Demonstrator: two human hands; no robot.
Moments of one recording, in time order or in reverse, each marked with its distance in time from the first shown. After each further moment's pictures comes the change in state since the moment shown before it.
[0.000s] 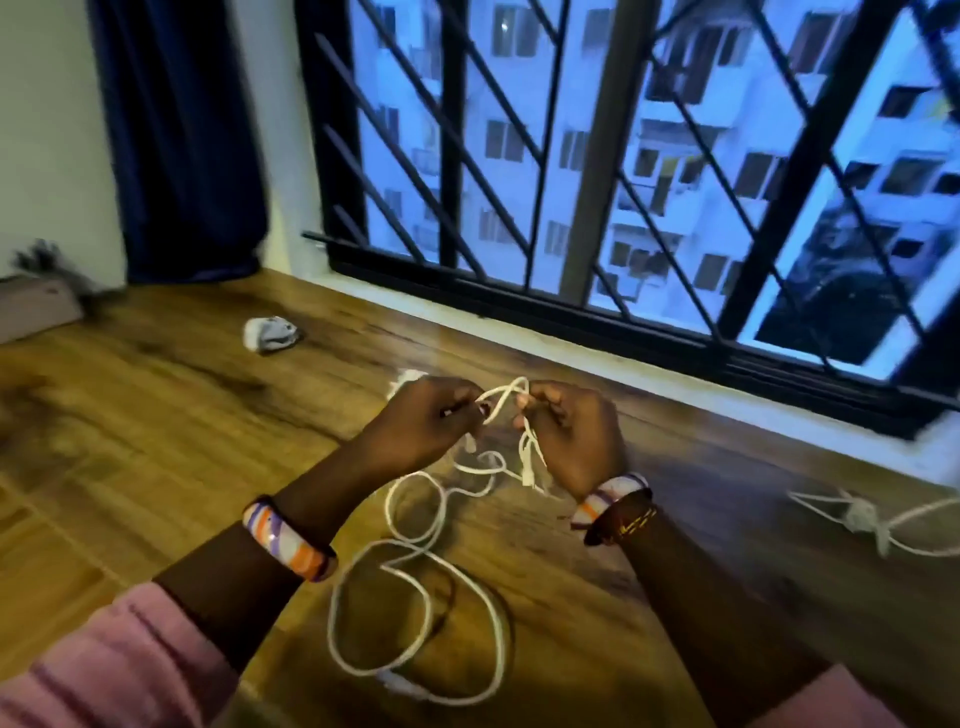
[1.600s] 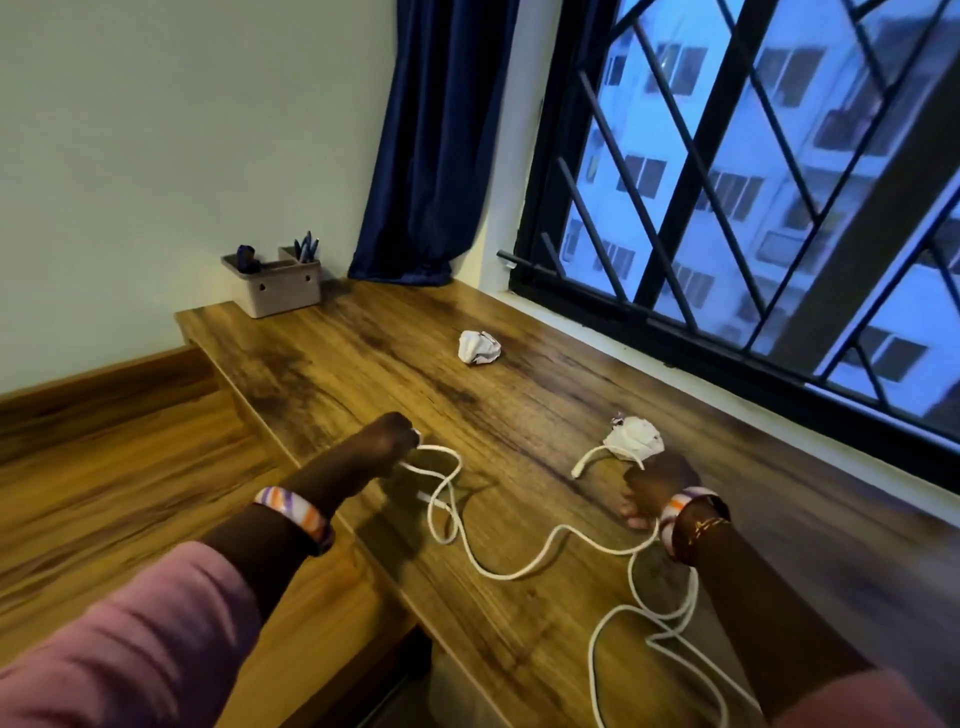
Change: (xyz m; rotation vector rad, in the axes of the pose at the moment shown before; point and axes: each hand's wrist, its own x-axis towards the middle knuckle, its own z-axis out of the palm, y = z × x) left_hand -0.113 -0.168 -0.167 -0.491 0.388 -0.815; right_hand 0.058 -0.012 0.179 0.087 -0.224 0.776
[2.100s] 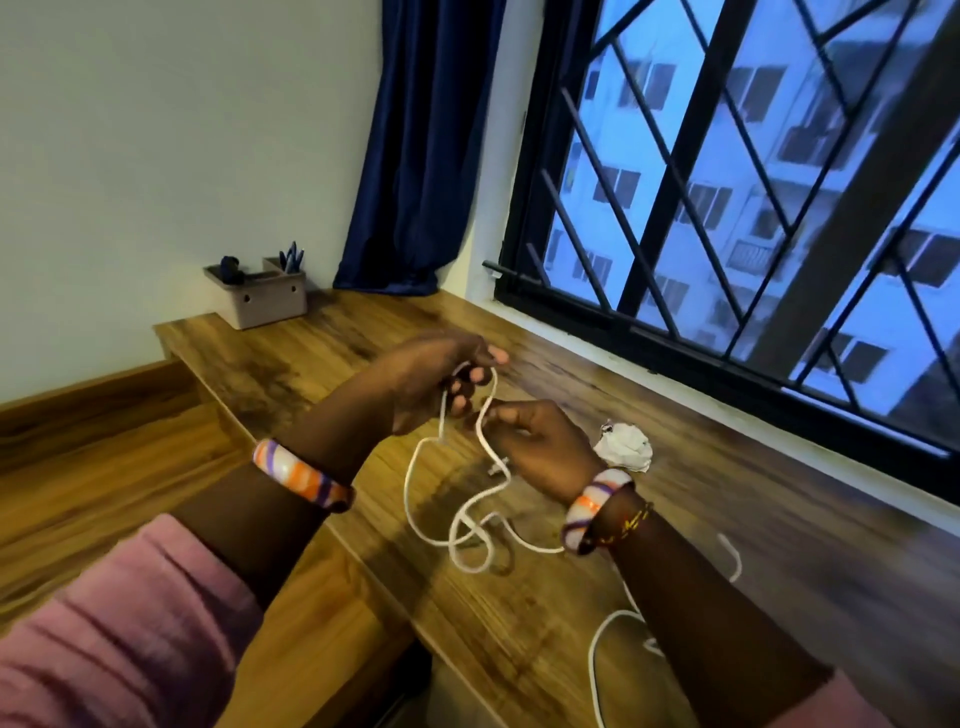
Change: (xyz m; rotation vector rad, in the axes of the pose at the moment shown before) left_hand -0.026 0.092 0.010 -0.192 -0.365 0.206; right_hand -0.104 -0.089 0.052 -0.226 -0.367 -0.713
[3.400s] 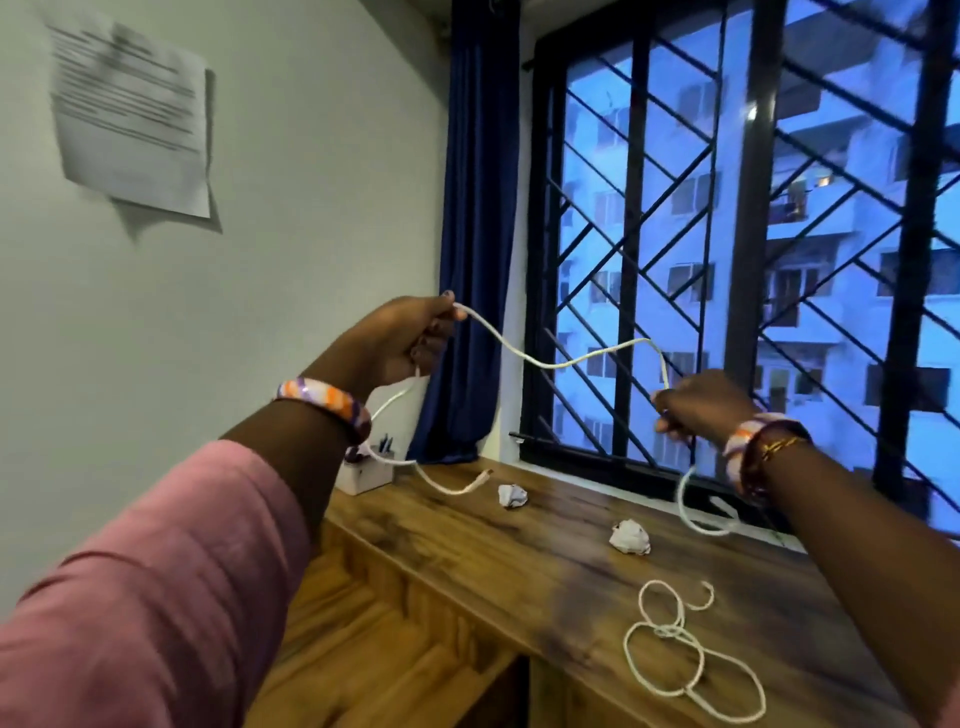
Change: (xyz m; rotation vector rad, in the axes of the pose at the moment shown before) left_hand -0.295 0.191 -0.012 0.062 0.032 0.342; right_hand -0.203 -0.187 -0.120 -0.027 0.636 0.156
